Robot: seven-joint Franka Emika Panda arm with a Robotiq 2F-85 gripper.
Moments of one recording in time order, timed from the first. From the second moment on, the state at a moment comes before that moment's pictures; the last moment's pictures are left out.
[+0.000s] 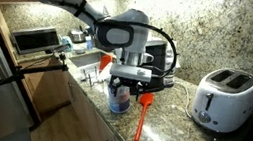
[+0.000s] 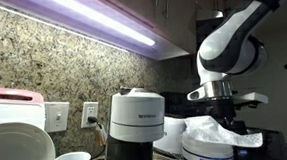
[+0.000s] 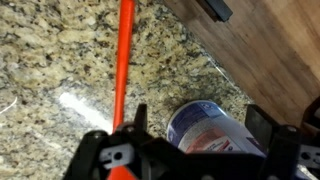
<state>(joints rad) -2.34 -0.62 2.30 -1.95 0.64 2.14 -1.13</state>
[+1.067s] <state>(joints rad) -2.52 -0.89 2.35 -1.85 0.99 2.12 -1.48</state>
